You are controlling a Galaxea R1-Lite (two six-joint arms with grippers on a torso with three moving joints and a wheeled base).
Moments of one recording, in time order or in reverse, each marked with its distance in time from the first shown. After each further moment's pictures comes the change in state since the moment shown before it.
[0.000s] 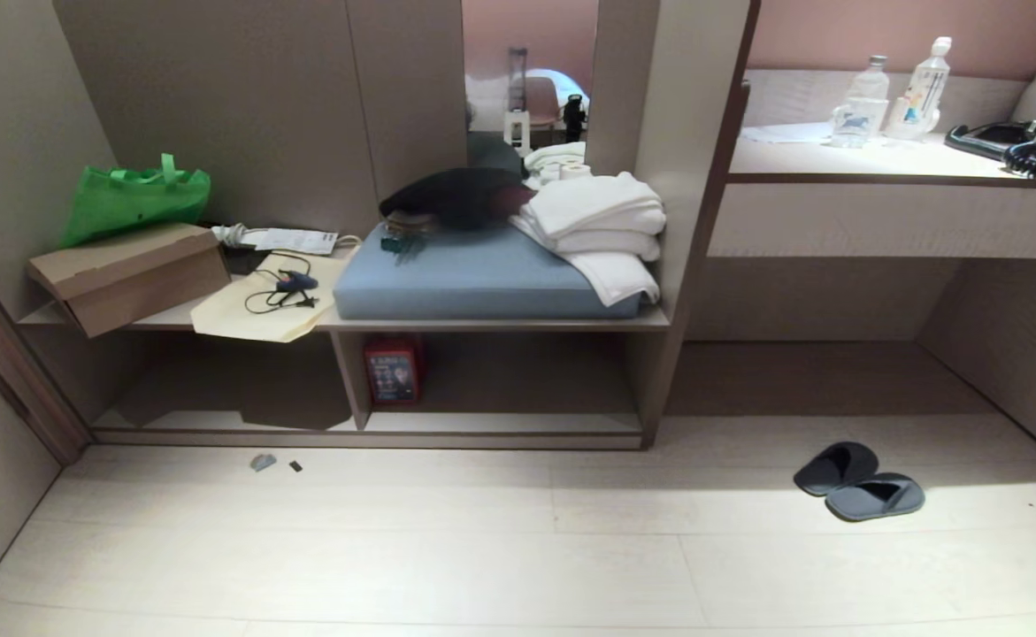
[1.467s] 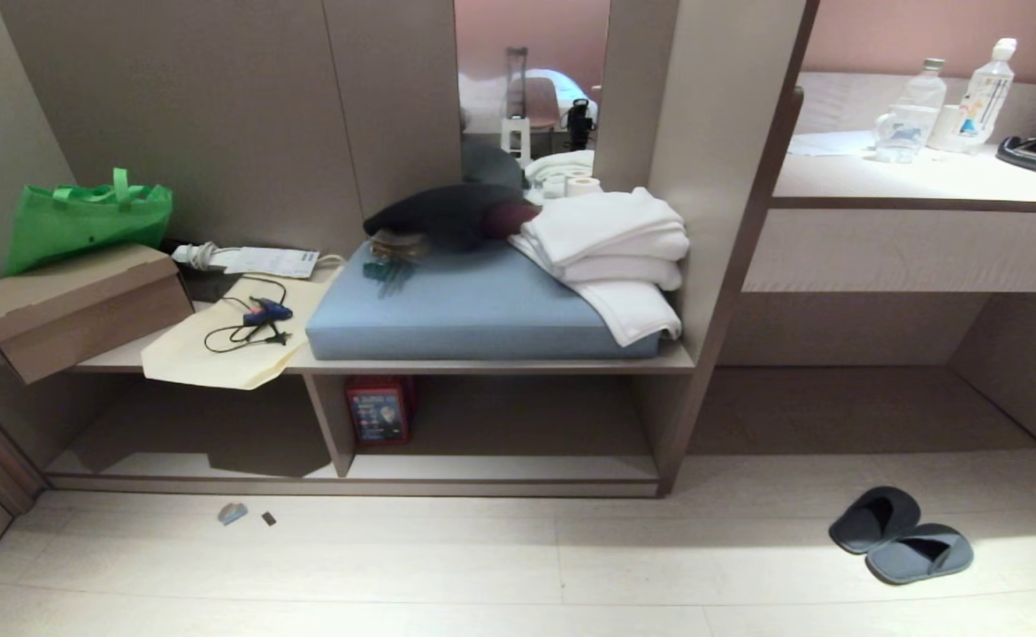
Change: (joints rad) left arm 0.000 0.000 0.000 0.000 0.000 0.000; right arm 0.000 0.000 0.000 -0.001 0.000 -0.003
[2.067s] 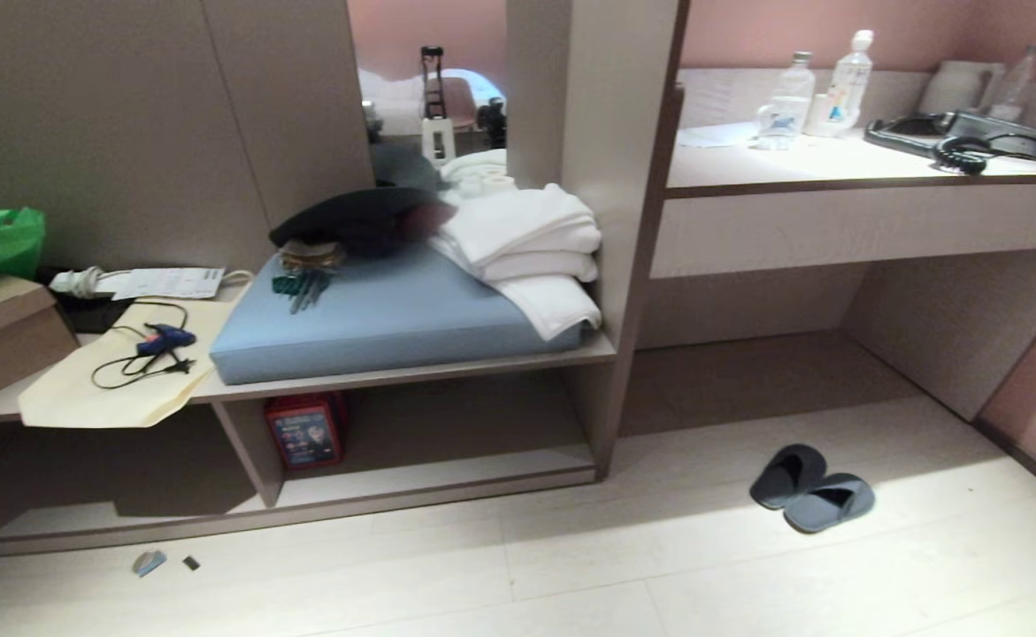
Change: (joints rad) left arm 0.000 0.000 0.000 0.000 0.000 0.000; right arm 0.000 0.000 0.000 0.000 0.000 -0.001
